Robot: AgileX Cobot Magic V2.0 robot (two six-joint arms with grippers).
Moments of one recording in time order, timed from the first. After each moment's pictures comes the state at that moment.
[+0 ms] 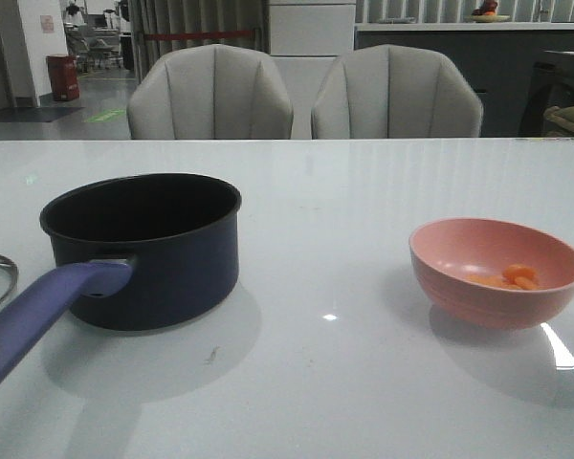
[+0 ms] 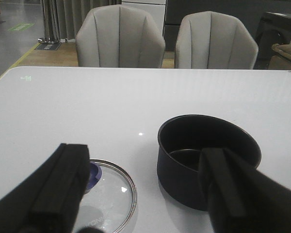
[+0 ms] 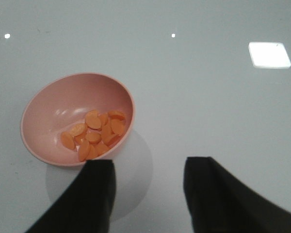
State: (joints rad) left arm -0.18 0.12 -0.31 -0.01 0.39 -0.09; right arm 0.10 0.71 -0.40 0.01 0.30 0.12
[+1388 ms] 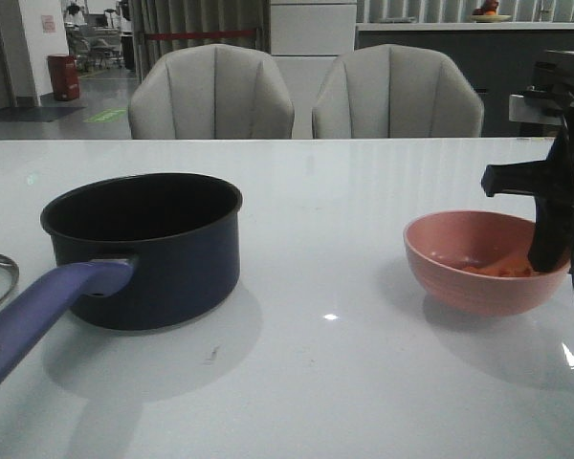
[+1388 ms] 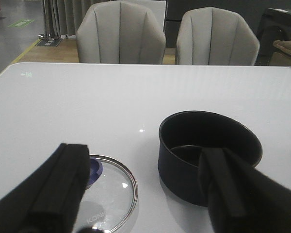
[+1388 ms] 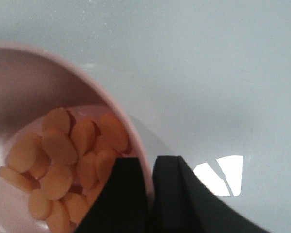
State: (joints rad) left arm -0.18 0.12 -0.31 -0.01 0.41 -0.09; right arm 0.10 1.79 -1.11 0.12 0.62 0.12
